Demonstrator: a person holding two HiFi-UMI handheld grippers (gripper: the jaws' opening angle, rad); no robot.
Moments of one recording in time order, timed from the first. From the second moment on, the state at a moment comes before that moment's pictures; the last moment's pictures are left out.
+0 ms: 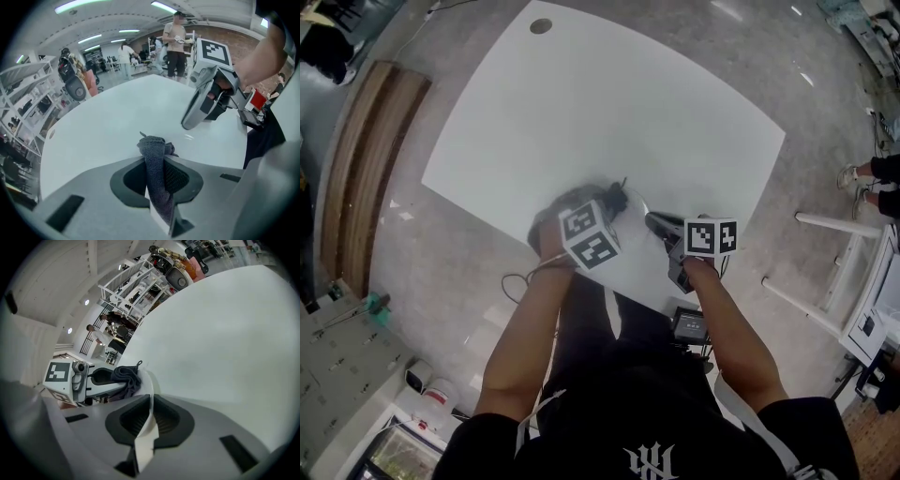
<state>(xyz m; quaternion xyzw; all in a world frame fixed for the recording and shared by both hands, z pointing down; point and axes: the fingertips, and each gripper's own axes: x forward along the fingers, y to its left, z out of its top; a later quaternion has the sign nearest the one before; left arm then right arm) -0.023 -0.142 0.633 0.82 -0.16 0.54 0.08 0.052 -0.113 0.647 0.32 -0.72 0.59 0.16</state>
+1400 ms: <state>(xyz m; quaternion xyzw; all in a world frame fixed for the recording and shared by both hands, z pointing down) -0.050 -0.052 0.517 0.88 -0.25 0.34 0.19 0.090 -0.093 0.505 0.22 -0.83 0.51 -0.08</state>
